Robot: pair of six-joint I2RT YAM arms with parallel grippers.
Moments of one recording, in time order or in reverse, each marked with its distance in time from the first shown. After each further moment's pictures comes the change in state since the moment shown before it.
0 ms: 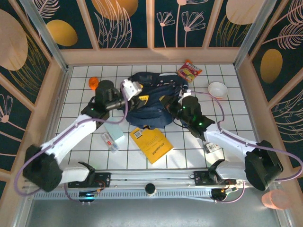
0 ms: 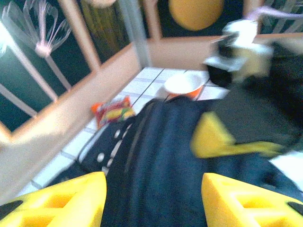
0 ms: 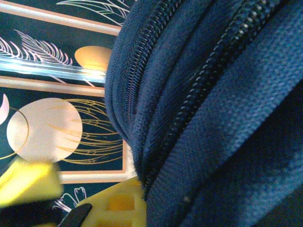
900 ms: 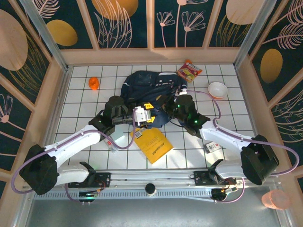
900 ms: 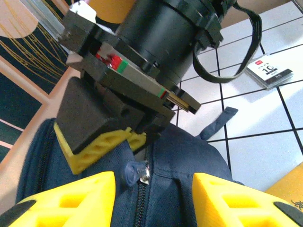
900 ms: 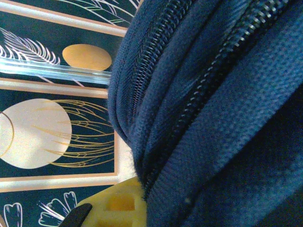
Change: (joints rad) left arm -0.155 0.012 -0.169 0.101 -0.003 0.320; right arm 0.033 0.066 0.049 -0.028 0.037 0.000
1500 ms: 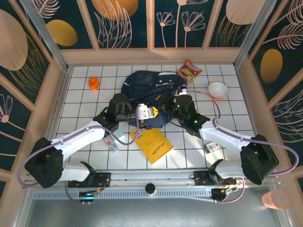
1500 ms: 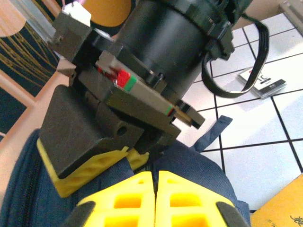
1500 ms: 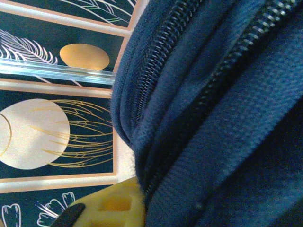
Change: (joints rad) left arm -0.006 0.087 0.049 0.021 0.060 -0.029; right arm 0.001 0.003 0.000 -0.002 0.005 0.010
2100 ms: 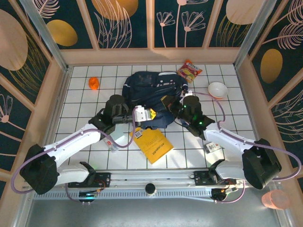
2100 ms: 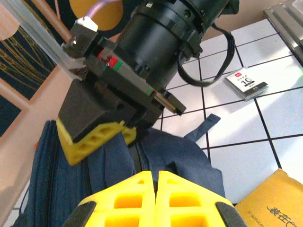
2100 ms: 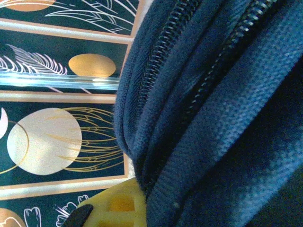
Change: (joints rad) left arm 0.001 -0.093 -0.024 -0.088 -0.005 -0.010; right arm -0.089 -0.055 -0.079 0.057 -0.090 0.050
